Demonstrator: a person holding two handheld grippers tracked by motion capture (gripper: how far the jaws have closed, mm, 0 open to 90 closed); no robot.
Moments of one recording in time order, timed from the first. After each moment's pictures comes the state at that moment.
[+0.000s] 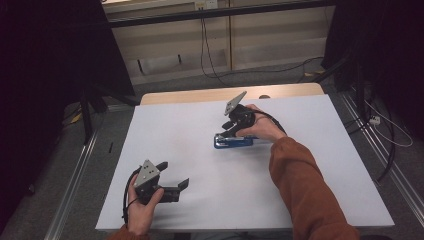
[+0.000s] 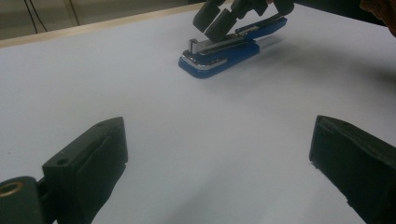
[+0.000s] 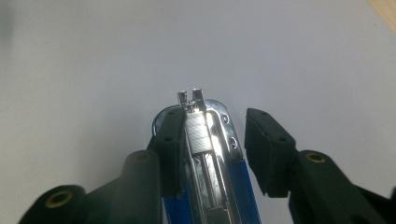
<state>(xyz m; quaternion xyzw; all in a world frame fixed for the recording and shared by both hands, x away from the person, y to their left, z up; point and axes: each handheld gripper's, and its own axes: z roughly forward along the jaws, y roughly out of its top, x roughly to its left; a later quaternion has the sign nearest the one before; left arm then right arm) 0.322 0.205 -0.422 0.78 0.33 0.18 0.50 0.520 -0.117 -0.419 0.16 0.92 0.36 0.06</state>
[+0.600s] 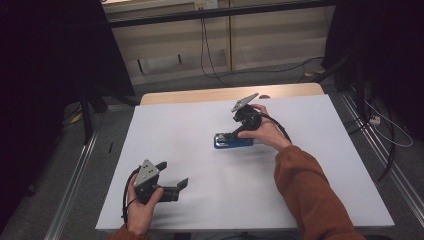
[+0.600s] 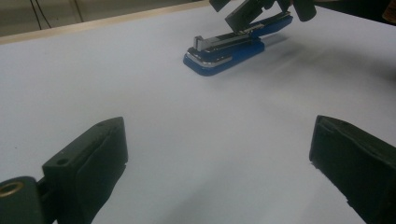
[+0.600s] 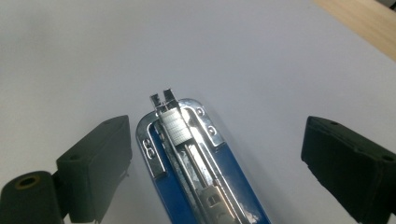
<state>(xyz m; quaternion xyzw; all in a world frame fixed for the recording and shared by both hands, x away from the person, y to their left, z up) 0.323 0.207 -0.422 0.78 0.34 0.19 0.49 0.504 -0.135 -0.421 0.28 0.87 0.40 0.09</state>
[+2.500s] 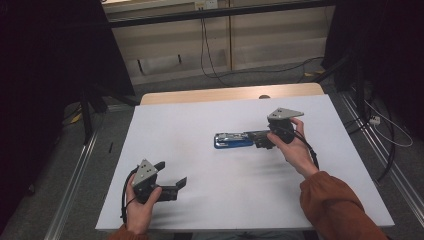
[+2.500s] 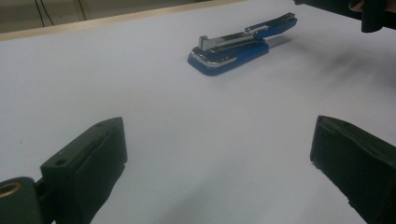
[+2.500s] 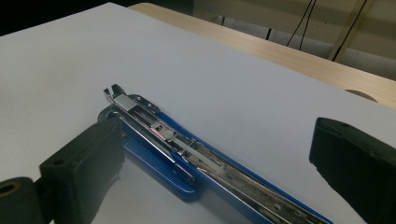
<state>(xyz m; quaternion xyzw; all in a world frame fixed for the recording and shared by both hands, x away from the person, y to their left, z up) 0.325 0.210 -0.424 0.78 0.34 0.18 0.49 0.424 -0.203 -0.415 0.42 0.75 0.46 0.23</state>
